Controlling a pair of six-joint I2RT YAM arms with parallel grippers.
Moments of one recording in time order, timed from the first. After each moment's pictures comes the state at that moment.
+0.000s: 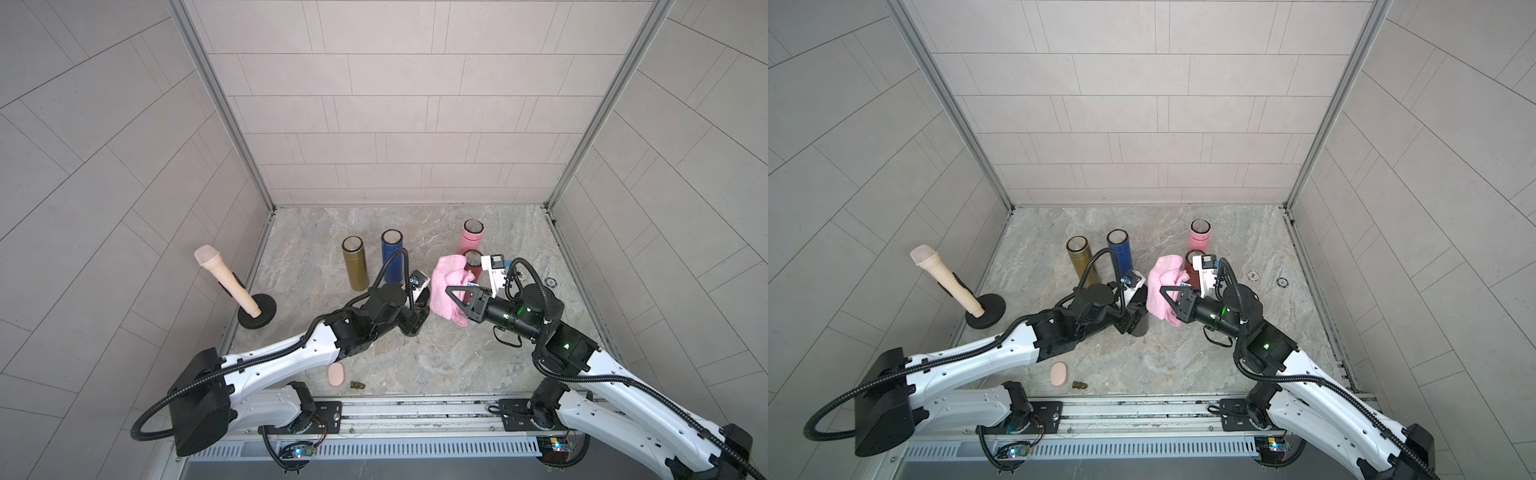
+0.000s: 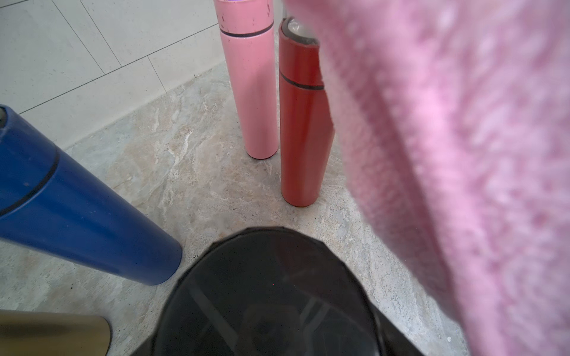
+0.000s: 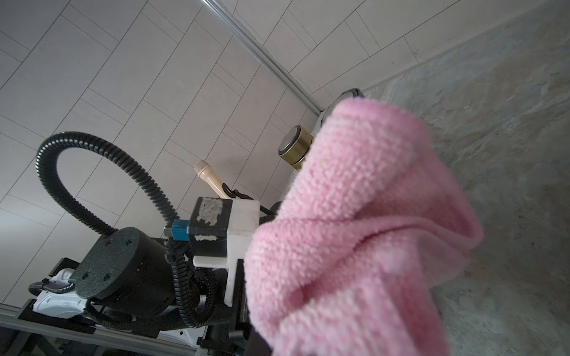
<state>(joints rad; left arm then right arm) -0.98 1.19 0.77 -0.09 -0.18 -0.05 0.68 0.74 0.63 -0.01 -0.26 0.86</state>
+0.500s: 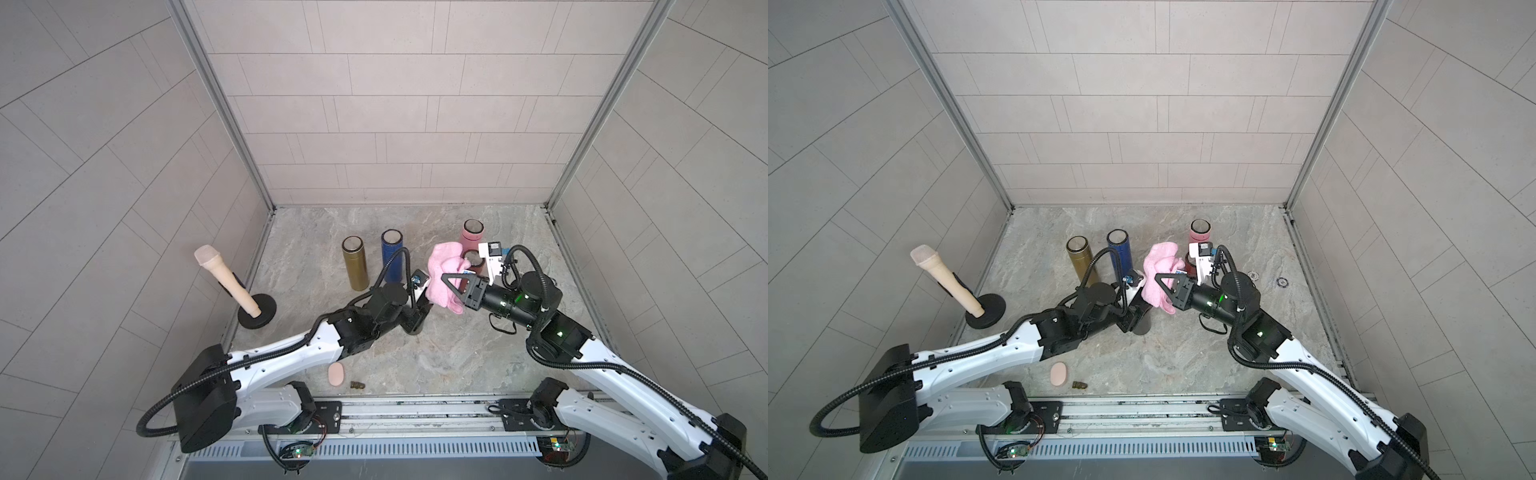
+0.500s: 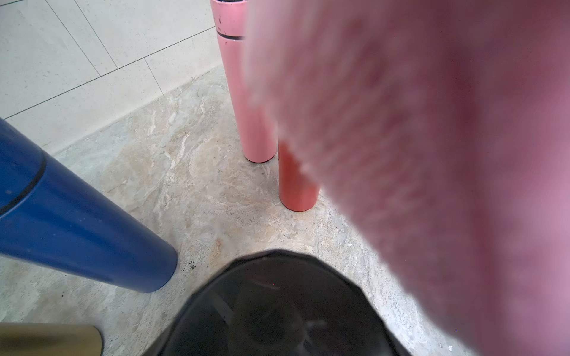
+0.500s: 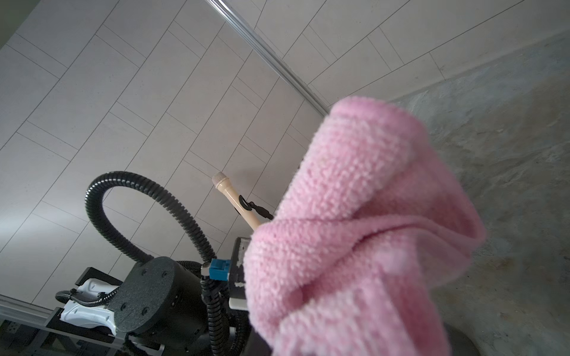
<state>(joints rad) -0.98 1.22 0.77 -0.05 -0.16 -0.05 0.64 0.85 0.70 0.09 -0.33 0.88</state>
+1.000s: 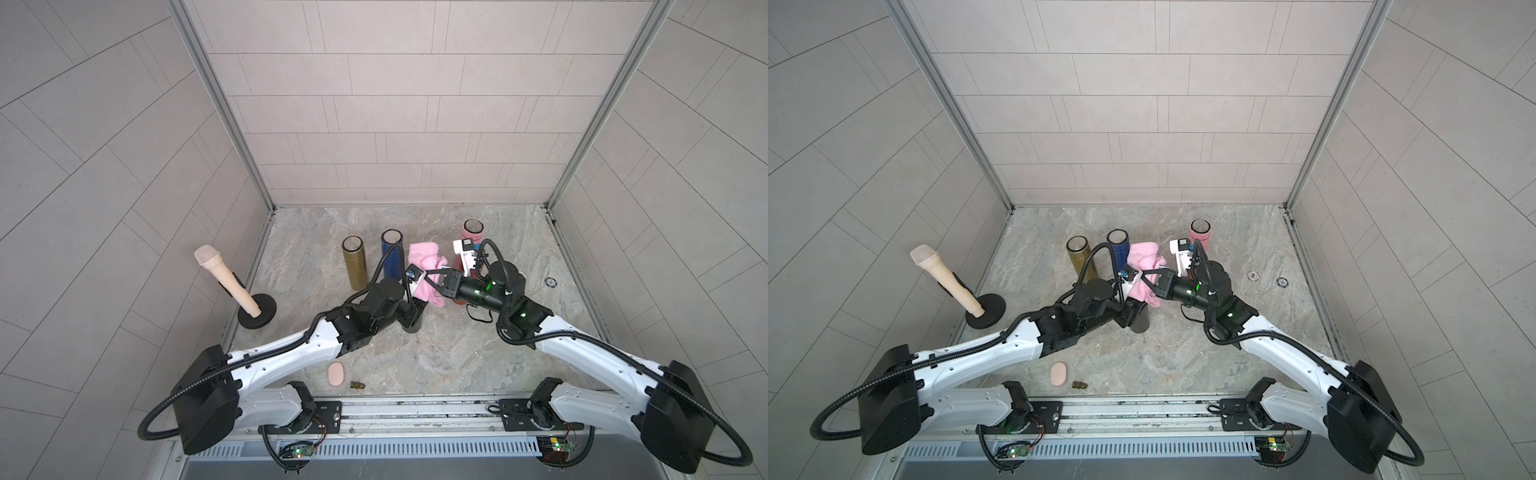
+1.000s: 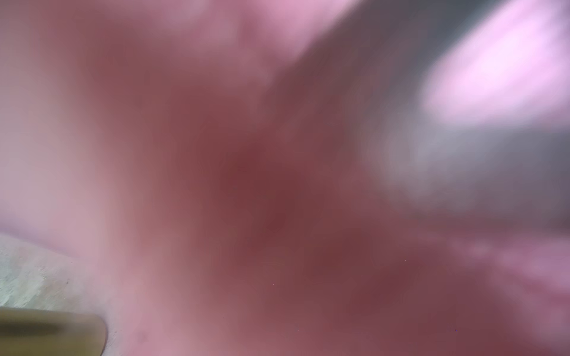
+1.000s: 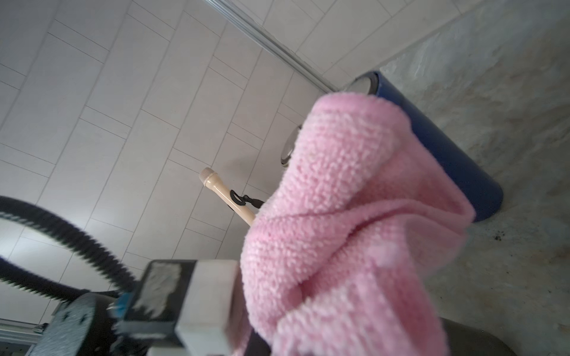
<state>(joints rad) -0.94 1.22 0.76 -0.04 -0.13 -0.09 0.64 1.16 0.70 0.31 -0.41 0.99</state>
